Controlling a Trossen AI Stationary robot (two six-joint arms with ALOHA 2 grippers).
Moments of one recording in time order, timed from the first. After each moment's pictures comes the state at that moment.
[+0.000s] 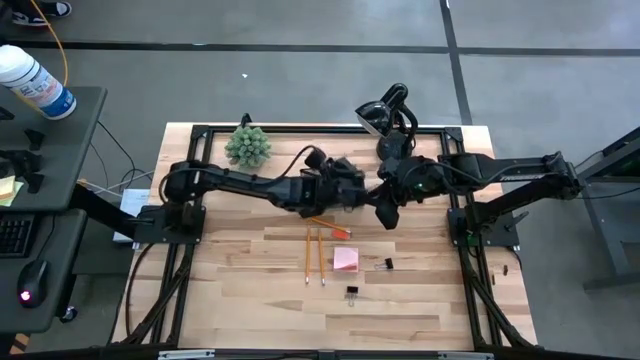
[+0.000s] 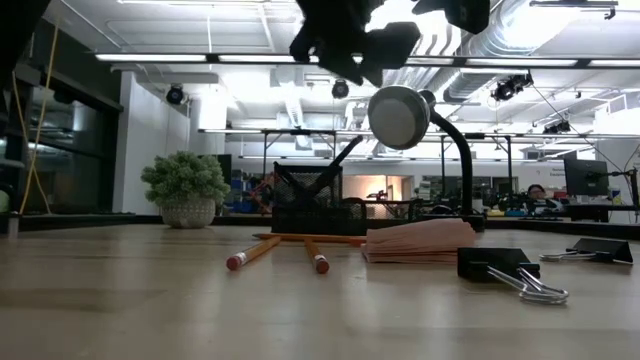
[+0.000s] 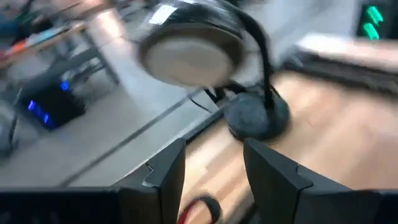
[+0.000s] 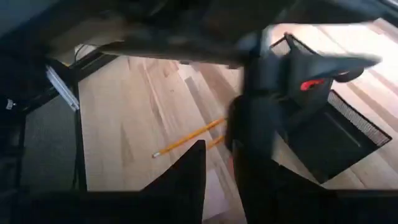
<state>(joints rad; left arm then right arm) 0.05 1.97 1.62 -0.27 -0.99 -0.19 0.07 1.22 1.26 -0.72 0.09 0.58</state>
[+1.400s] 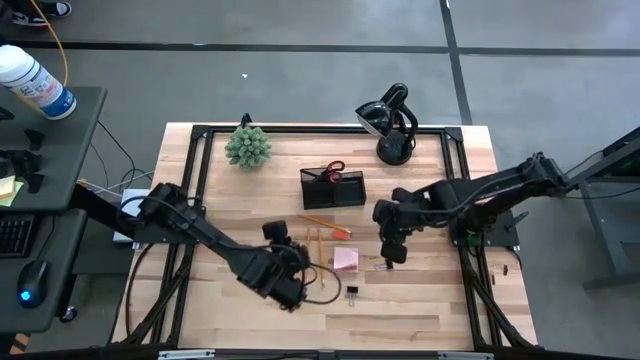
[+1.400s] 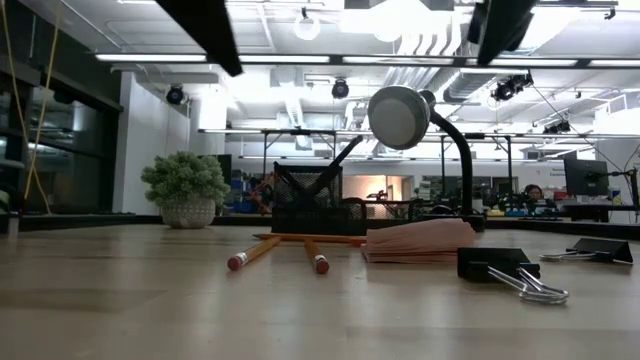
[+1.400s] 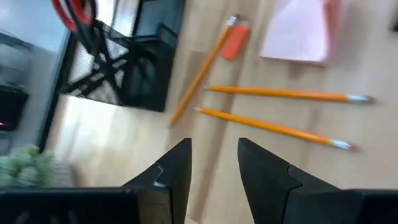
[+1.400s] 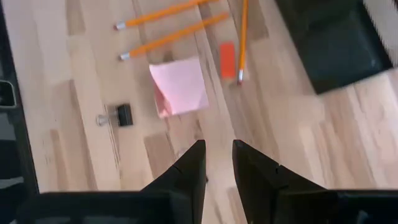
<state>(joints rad) -0.44 1.90 1.62 -1.23 -0.70 -0.70 0.27 1.38 1.26 -1.02 0.10 0.55</state>
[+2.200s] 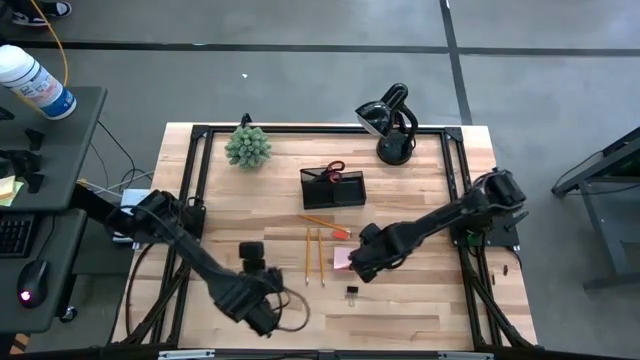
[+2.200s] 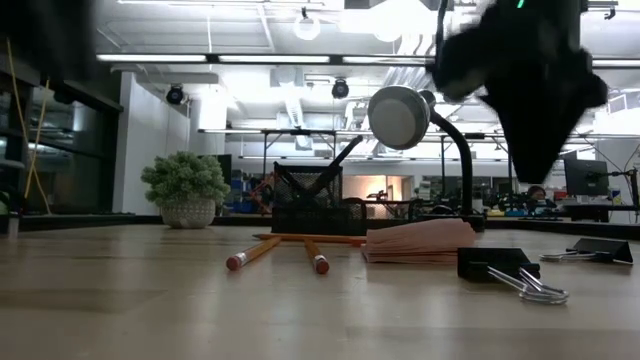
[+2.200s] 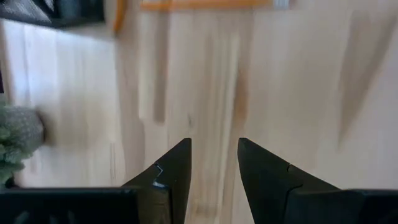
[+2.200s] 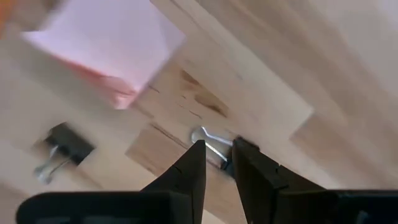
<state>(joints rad) -0.62 1.90 1.58 -1.42 -0.43 -0.79 0.38 1.78 1.26 -1.03 0.08 1.28</state>
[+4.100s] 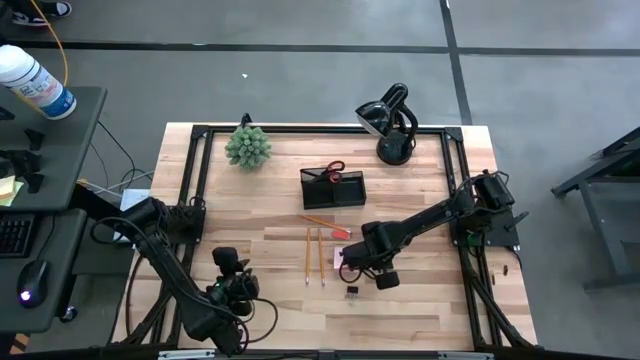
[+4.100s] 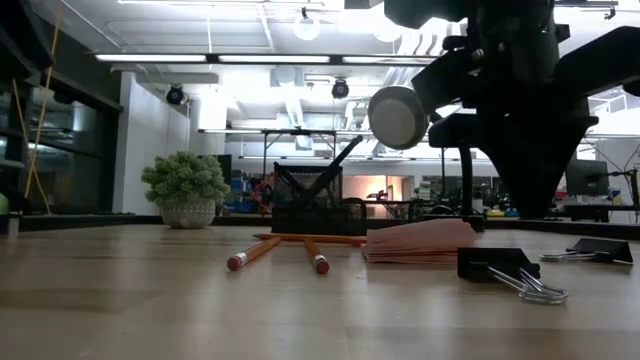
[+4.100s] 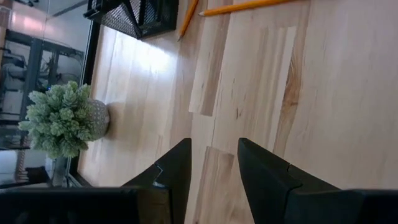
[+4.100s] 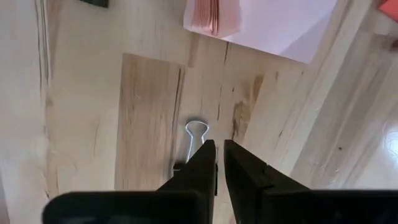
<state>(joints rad) -0.83 1.90 1.44 -1.57 -0.71 -1.18 0.33 1.86 1.26 -0.97 -0.03 0.12</state>
